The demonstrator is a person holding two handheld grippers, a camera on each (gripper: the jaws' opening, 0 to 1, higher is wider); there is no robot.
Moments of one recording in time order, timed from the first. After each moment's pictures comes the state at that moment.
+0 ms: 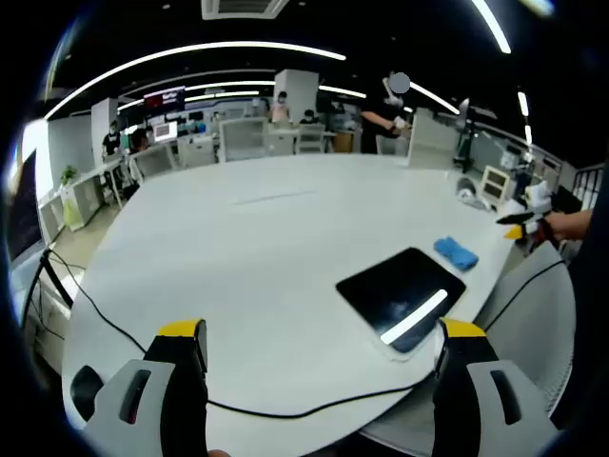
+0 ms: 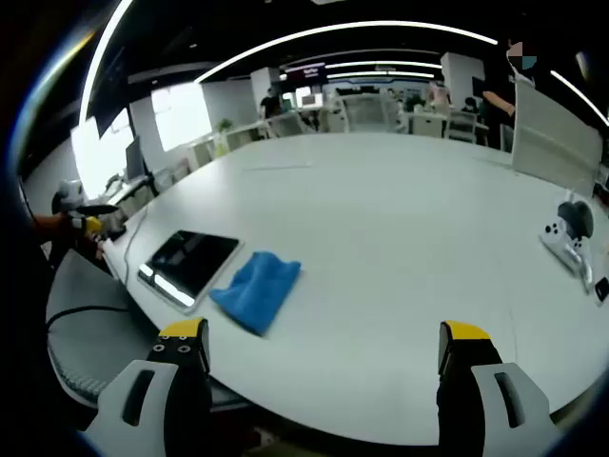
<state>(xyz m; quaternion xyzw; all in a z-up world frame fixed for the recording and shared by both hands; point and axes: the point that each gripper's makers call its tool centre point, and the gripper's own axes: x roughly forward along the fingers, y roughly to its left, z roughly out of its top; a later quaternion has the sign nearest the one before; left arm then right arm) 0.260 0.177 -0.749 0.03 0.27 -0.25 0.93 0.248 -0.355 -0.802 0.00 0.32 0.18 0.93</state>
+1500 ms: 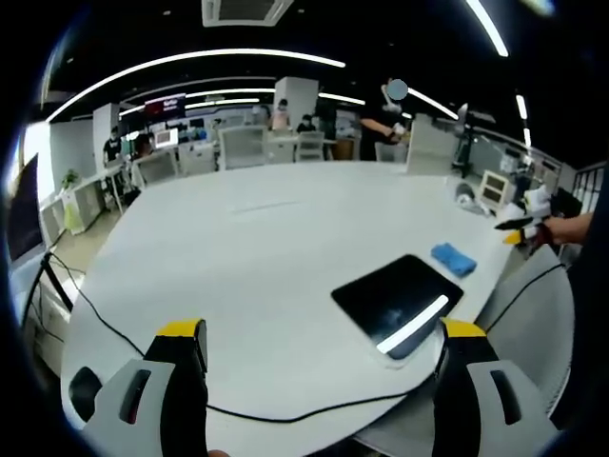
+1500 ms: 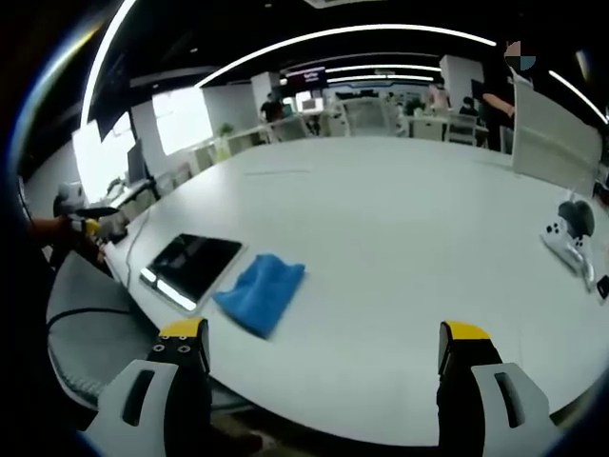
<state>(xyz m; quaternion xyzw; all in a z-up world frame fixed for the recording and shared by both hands) 0.255 0.169 -0.746 0.03 0.26 -0.25 0.93 0.248 -0.351 -0.801 0.00 0.31 0.19 0.93</state>
